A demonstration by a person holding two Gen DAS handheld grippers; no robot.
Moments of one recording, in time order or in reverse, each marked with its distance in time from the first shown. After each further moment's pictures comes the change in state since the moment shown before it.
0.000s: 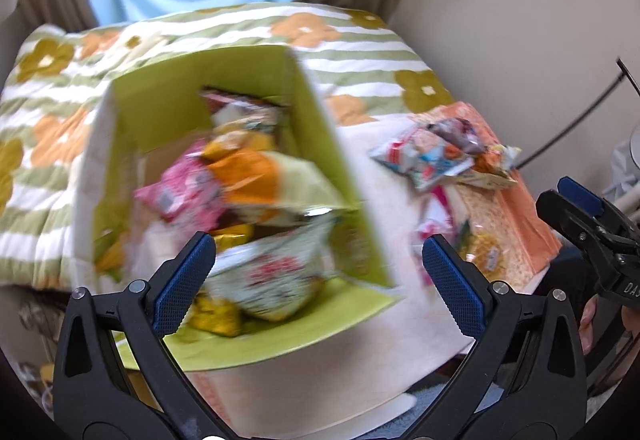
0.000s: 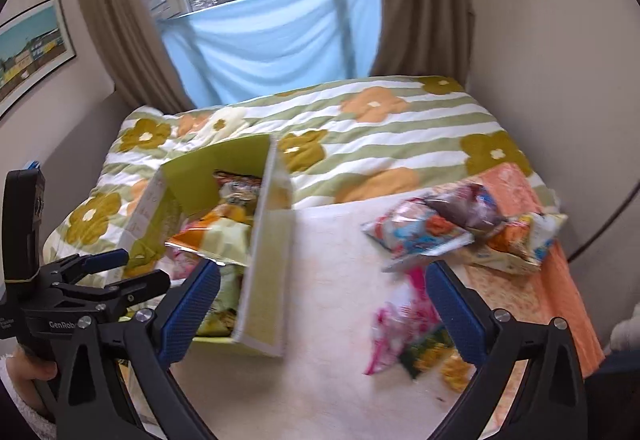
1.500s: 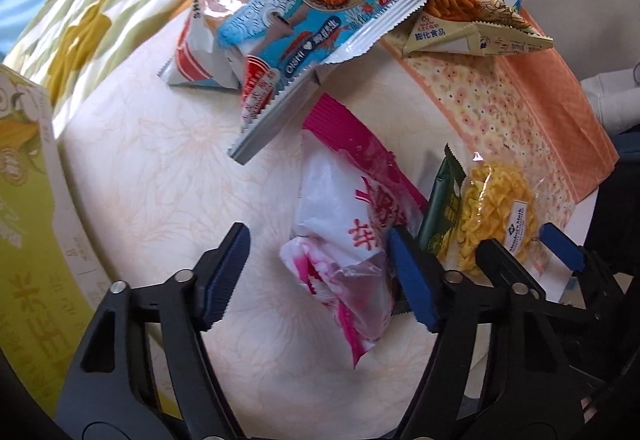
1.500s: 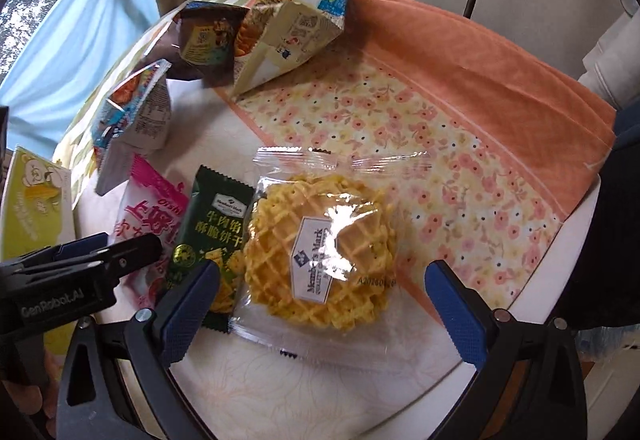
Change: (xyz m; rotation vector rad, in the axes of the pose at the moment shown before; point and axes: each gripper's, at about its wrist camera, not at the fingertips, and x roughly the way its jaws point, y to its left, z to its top) left arm 0.234 -0.158 -0.008 0.348 0.476 -0.055; right arm 0.082 -0.173 -0.130 0.604 0.297 -0.332
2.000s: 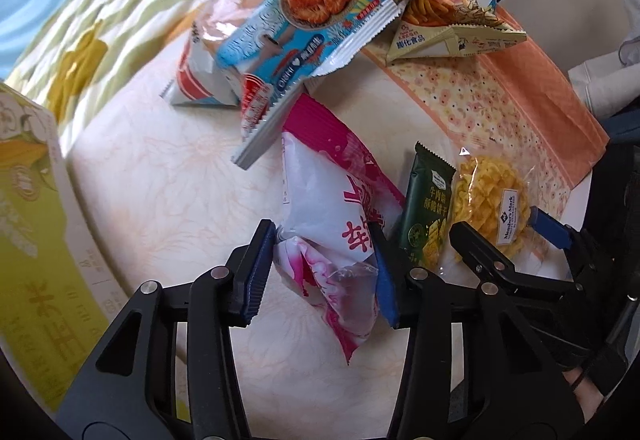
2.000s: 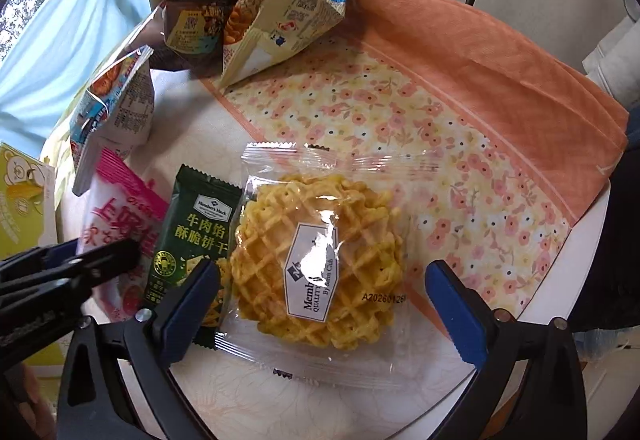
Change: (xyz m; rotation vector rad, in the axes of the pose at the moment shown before) left arm -0.017 -0.004 -0.007 0.074 -0.071 0.037; right arm 0.023 0.007 0.007 -0.012 0.003 -0.040
